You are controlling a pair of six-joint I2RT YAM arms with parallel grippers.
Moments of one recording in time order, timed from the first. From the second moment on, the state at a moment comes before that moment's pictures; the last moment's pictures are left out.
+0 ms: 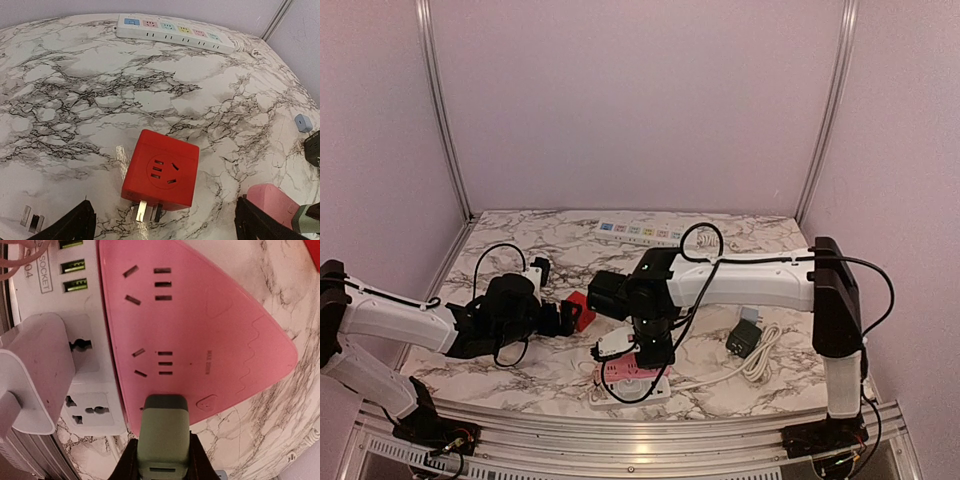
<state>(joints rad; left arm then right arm) -0.85 1.38 0.50 0.31 -0.29 -0.49 1.16 2.11 1.73 -1.22 0.12 -0.49</state>
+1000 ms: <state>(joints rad) -0.84 1.40 0.51 0.31 -0.27 -0.51 1.01 2.18 1.82 -1.21 0.31 -0.47</state>
